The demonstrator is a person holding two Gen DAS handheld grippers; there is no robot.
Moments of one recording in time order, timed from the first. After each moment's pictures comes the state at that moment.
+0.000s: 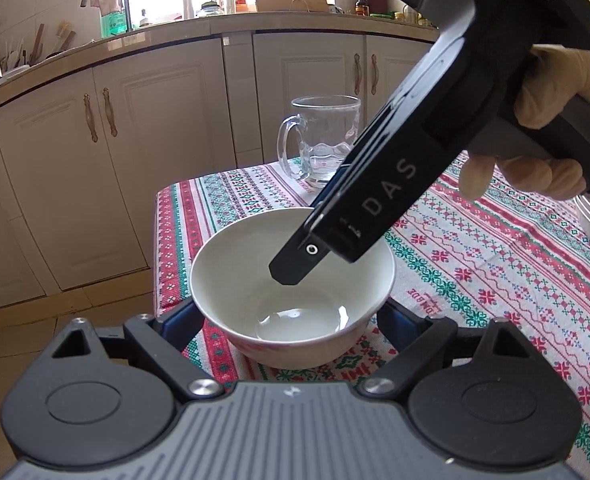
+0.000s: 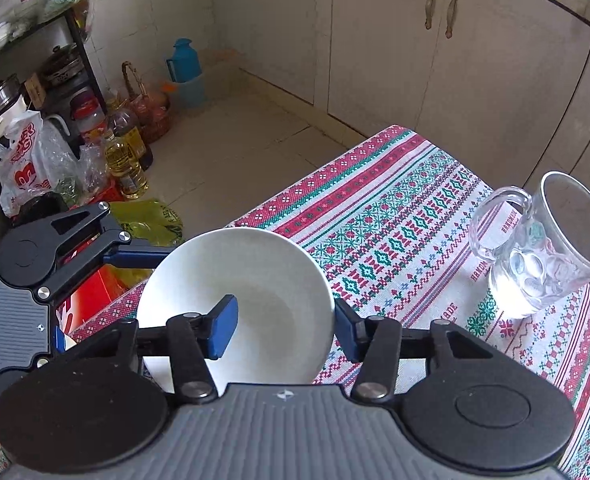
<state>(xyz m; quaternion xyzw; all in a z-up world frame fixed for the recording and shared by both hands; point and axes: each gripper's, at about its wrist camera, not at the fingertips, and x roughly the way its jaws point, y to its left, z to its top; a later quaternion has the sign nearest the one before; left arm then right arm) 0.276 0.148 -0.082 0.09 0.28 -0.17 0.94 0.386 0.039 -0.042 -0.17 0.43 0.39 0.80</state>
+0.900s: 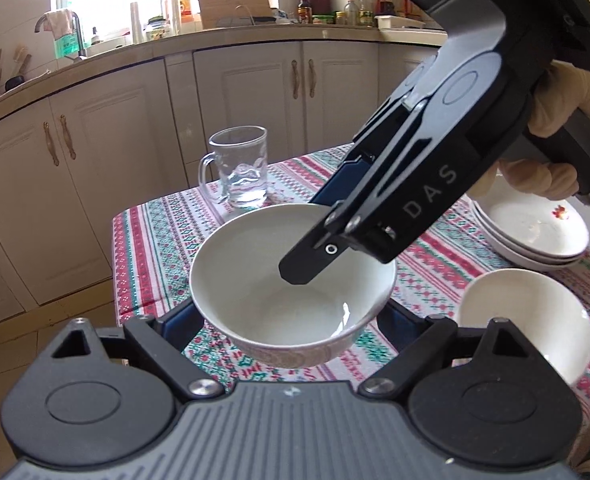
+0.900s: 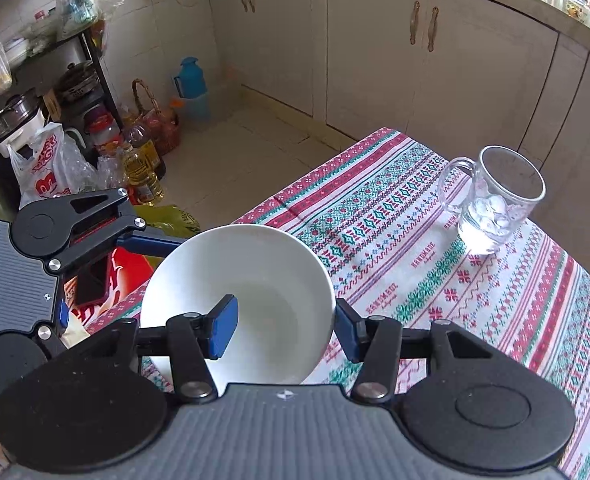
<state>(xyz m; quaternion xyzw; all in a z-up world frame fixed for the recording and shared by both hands) 0.203 0.111 -0.021 0.11 0.29 -0.23 0.92 0.296 -0.025 0.015 -0.15 0.42 0.38 0.81</state>
